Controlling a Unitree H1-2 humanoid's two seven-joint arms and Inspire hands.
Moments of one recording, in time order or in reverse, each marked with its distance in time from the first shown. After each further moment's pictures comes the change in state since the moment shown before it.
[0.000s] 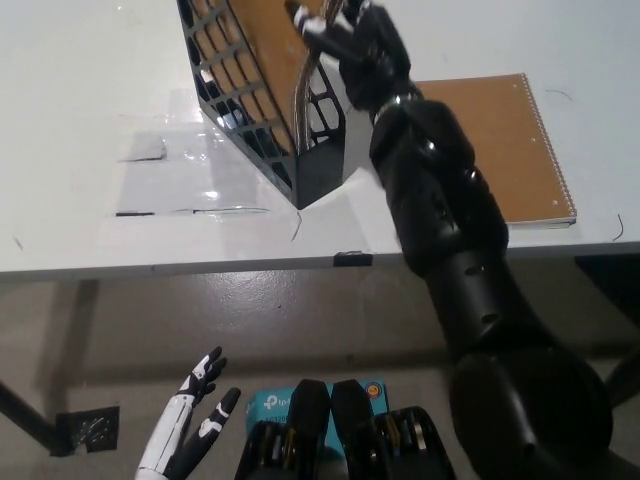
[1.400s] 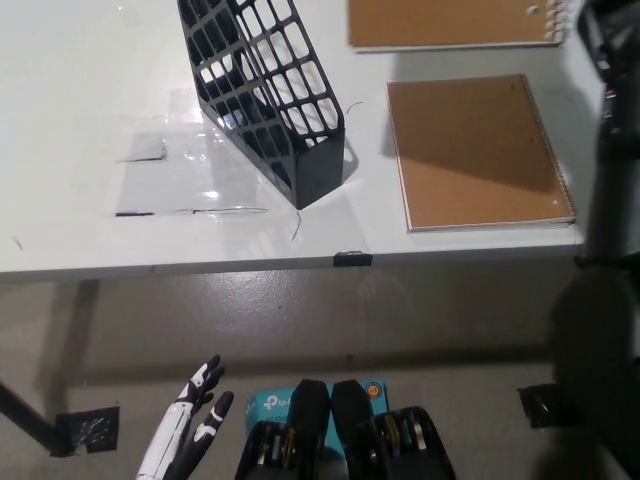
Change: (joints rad) left_arm 0.016 0.000 -0.001 0.000 -0.002 0.024 0.000; right_arm -0.096 -0.253 -0.319 -0.252 0.533 0.419 -0.086
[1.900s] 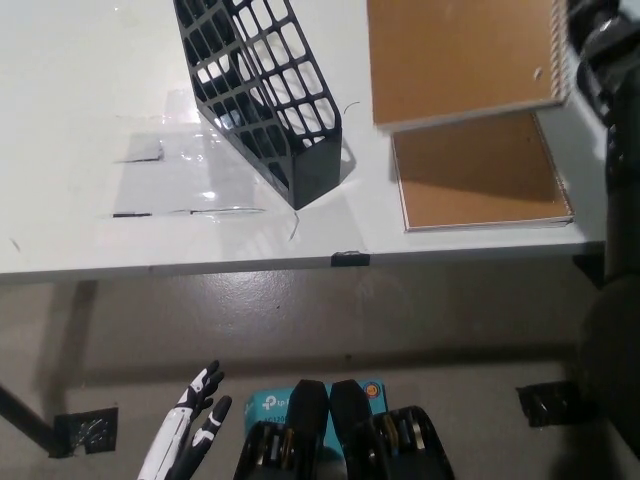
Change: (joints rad) left_arm 0.009 -0.002 0.000 0.001 -0.004 -0.004 0.000; right_arm 0.056 -0.053 0.027 0.275 -0.016 -0.008 0.004
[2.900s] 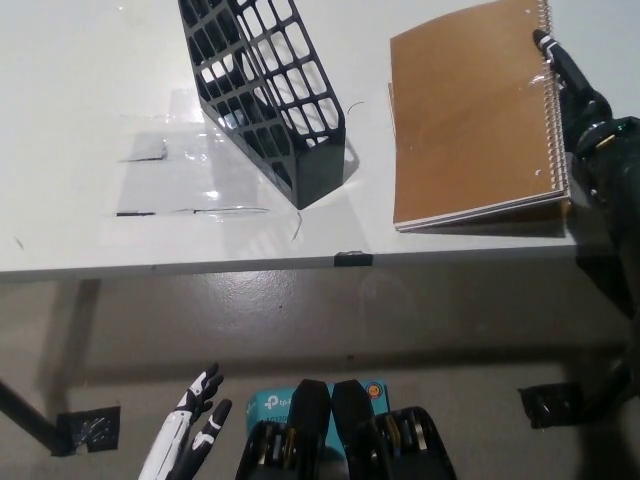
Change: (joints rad) left_arm 0.008 -0.002 0.002 0.000 0.001 -0.003 0.002; right_arm 0.028 -0.106 0.054 0.411 -0.152 -0.220 0.071
